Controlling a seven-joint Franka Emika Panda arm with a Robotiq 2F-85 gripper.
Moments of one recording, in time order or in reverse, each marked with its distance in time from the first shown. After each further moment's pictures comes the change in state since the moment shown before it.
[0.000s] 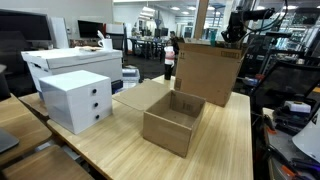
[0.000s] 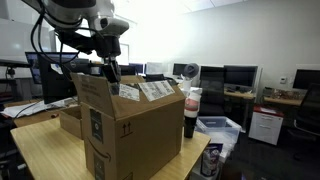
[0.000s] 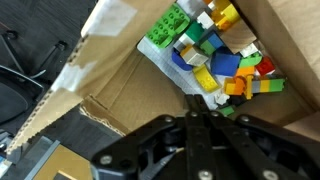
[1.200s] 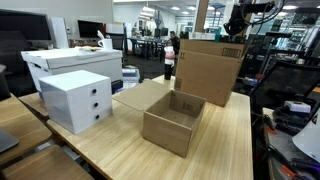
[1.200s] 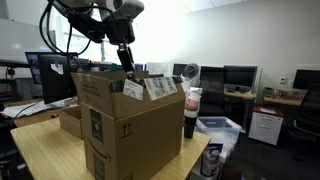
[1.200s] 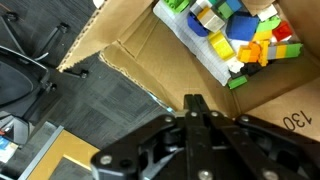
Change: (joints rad) arm -0.072 0.051 -0.031 0.128 0.004 0.000 -0.115
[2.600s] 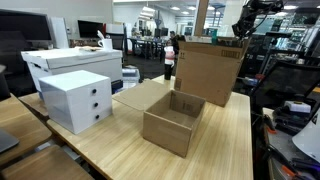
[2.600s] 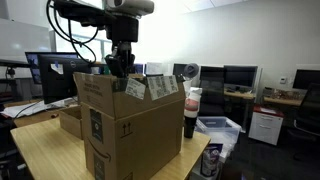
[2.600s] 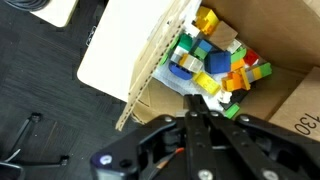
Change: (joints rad) arm -0.033 0.081 -0.163 0.125 0.378 -0.244 -0.157
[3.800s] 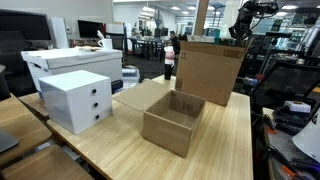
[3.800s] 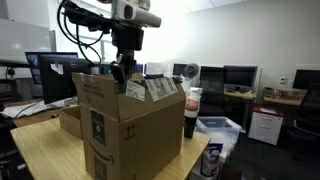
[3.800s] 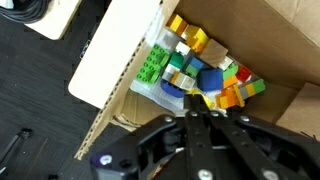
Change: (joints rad) arm 0.007 0.082 -0.004 0.059 0.066 -0.073 -0.054
